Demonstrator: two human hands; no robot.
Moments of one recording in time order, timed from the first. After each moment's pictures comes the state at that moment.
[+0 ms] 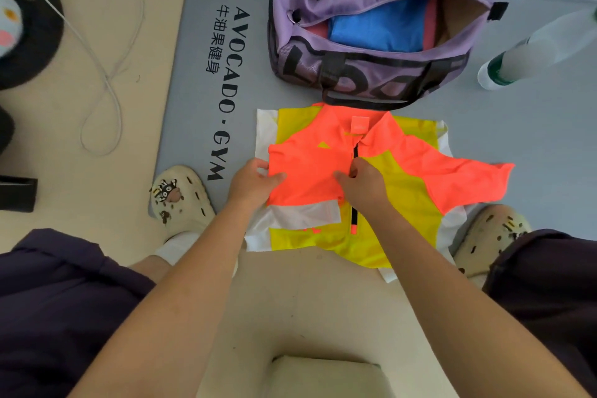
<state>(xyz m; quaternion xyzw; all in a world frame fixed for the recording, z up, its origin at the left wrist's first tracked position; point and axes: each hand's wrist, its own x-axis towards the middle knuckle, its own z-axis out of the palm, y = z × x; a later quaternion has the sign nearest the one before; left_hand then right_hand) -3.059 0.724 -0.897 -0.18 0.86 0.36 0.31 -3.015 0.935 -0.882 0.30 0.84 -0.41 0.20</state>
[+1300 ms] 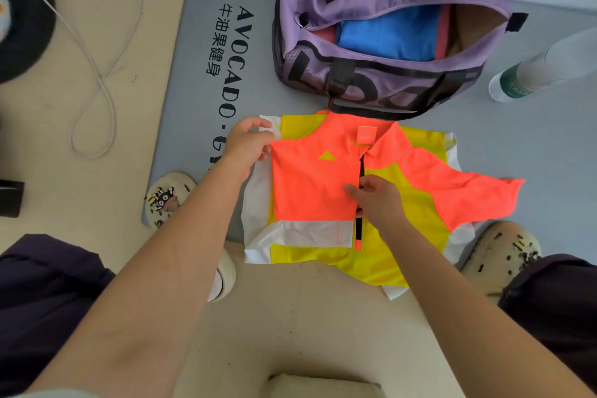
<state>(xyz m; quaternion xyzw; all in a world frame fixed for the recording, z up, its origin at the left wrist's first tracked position) -3.144 0.733 -0.893 -0.25 0.76 0.53 0.28 -3.012 0.950 -0.889 0.39 0.72 -0.54 0.21</state>
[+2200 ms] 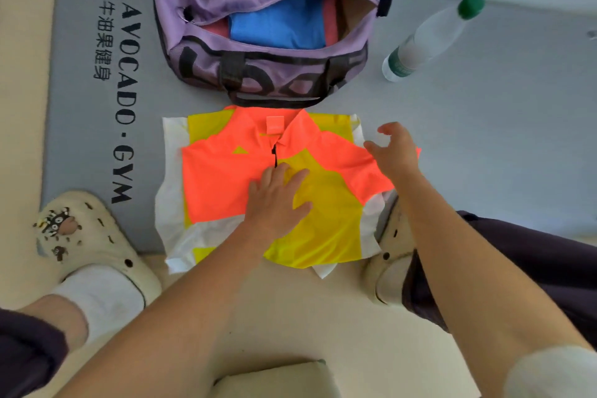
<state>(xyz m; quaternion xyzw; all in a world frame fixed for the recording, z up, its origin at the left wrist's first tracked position) -3.003 0.882 -0.901 0.25 0.92 0.12 0.28 -3.008 1.138 -0.881 0.37 0.88 -0.29 0.08</state>
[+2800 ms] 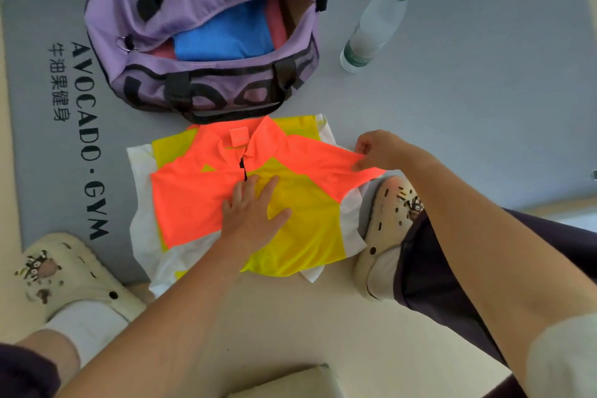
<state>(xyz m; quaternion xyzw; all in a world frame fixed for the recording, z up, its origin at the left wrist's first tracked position) -2.997 0.893 -0.906 0.21 0.91 0.07 0.34 -2.999 1.203 -0.871 0.21 0.88 -0.20 0.38</state>
